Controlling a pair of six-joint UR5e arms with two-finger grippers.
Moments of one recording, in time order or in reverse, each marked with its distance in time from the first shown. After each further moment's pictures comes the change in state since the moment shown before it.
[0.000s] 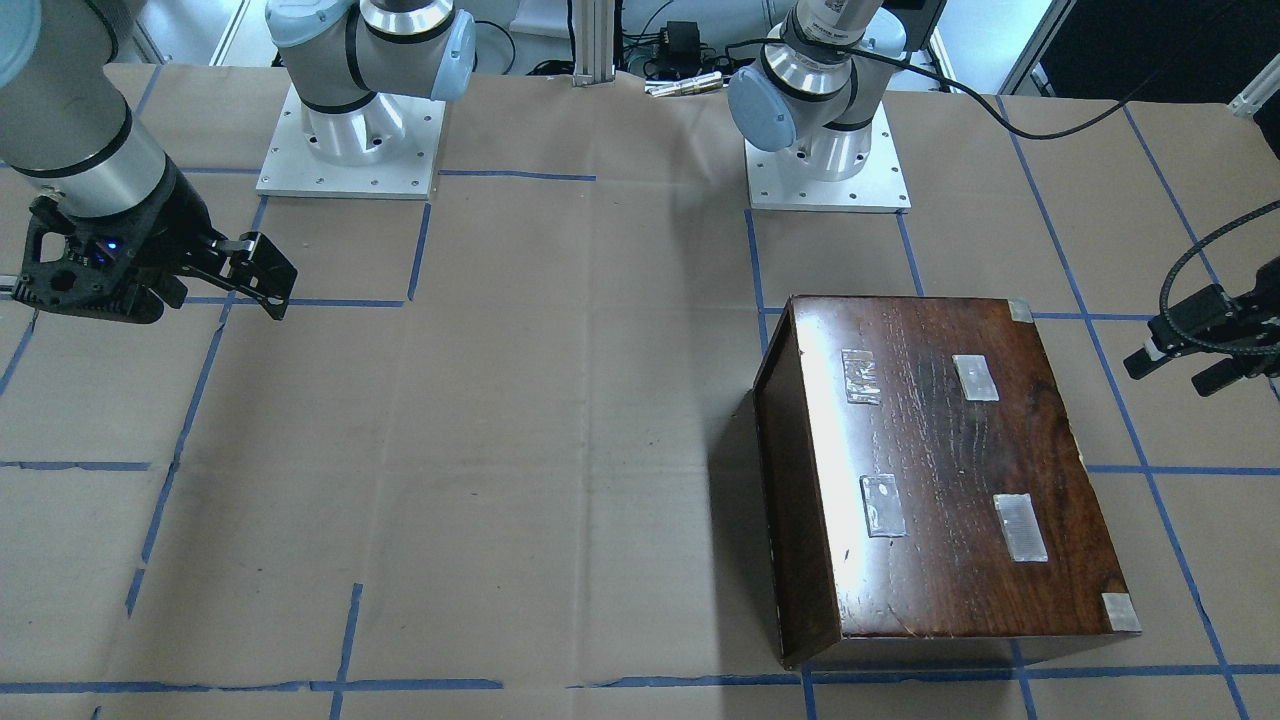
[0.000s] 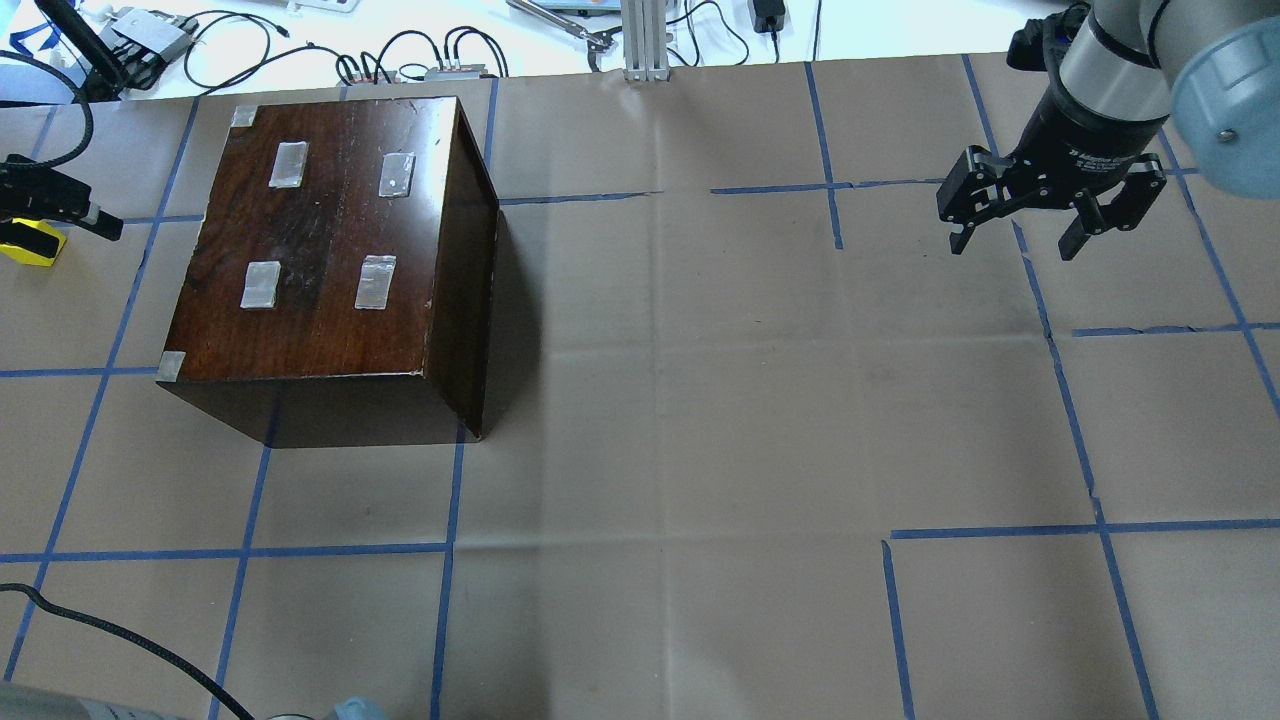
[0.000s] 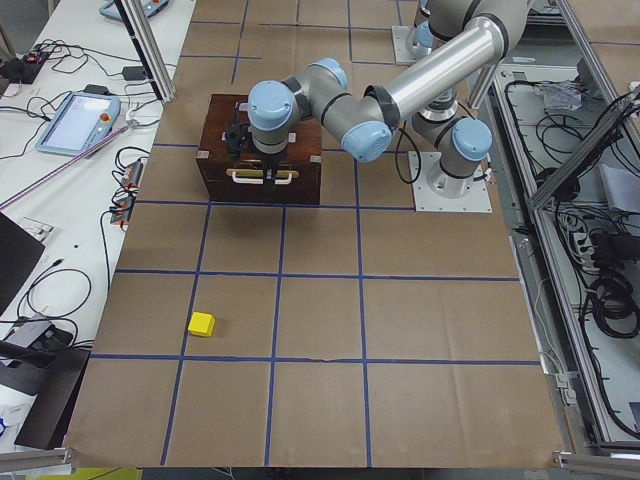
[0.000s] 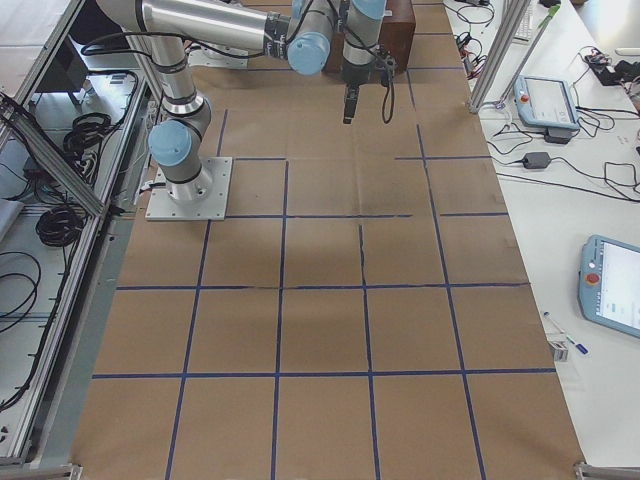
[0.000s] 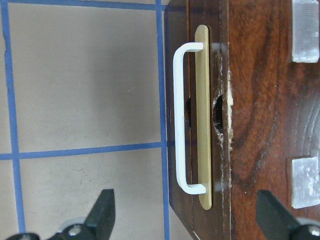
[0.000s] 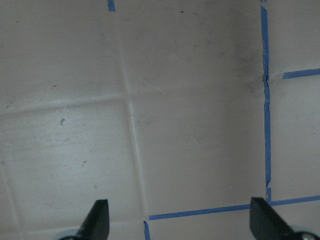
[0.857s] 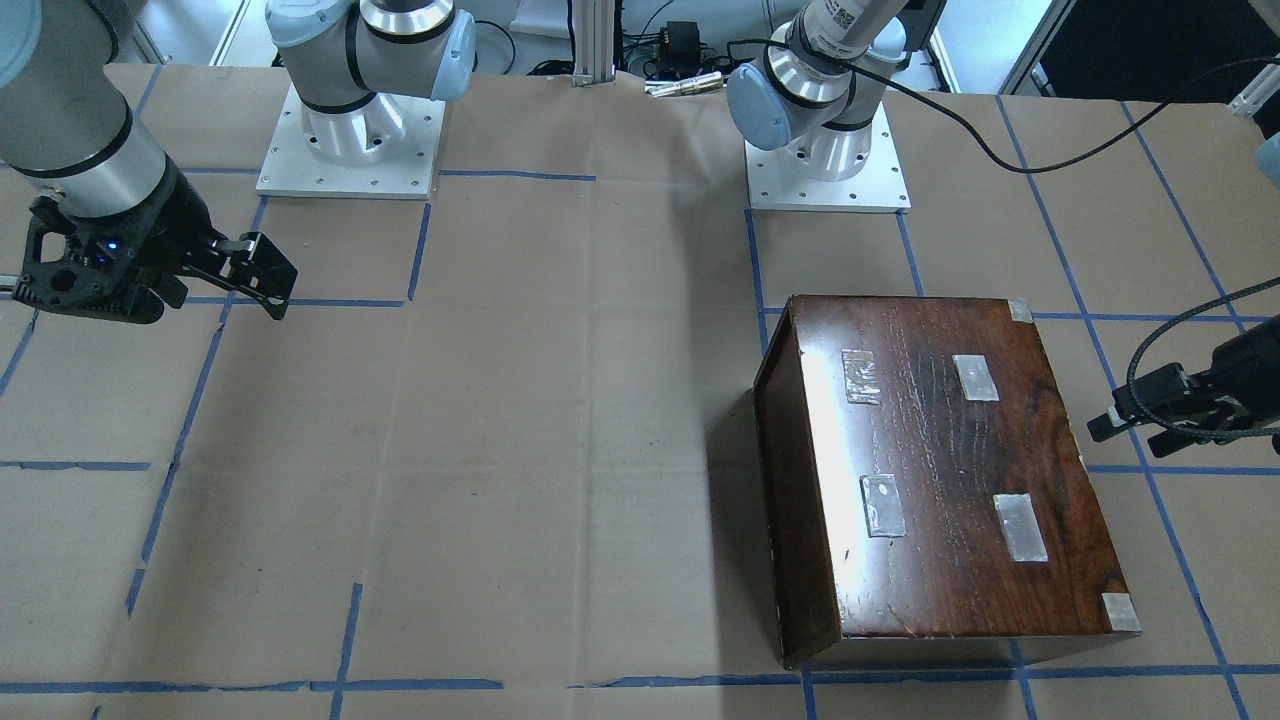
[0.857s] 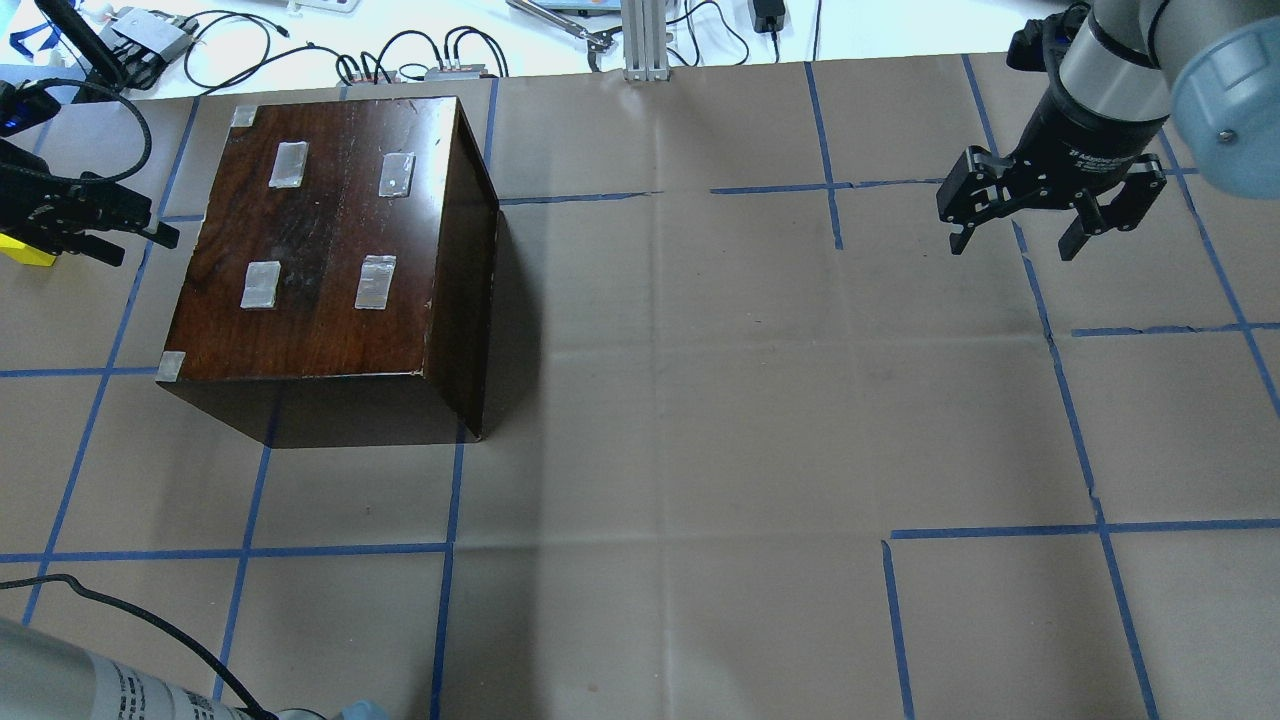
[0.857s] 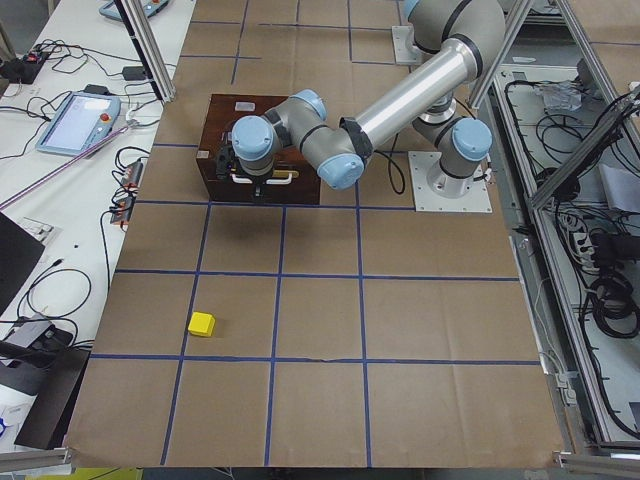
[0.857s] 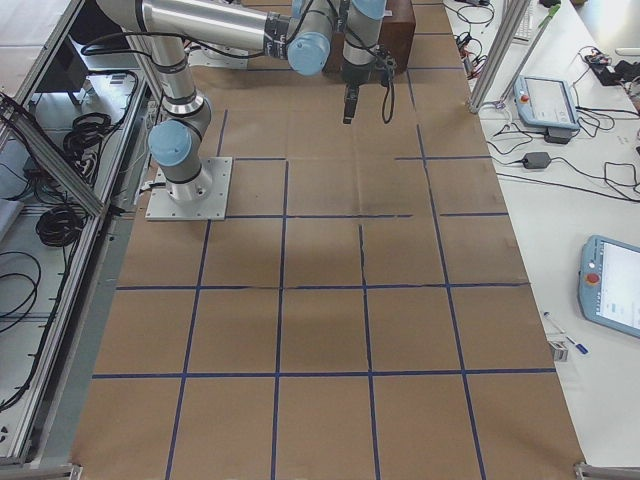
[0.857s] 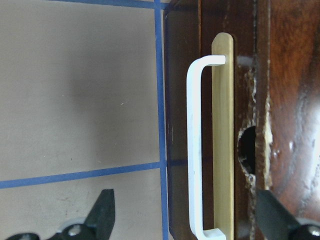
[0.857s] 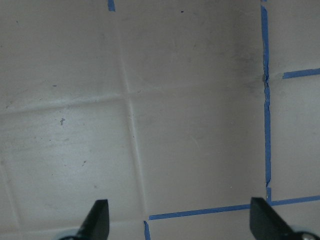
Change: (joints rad) left arm -0.029 -0.127 -0.004 0.090 -0.034 -0.013; right arm 0.000 0.000 0.001 0.000 0.000 0.000
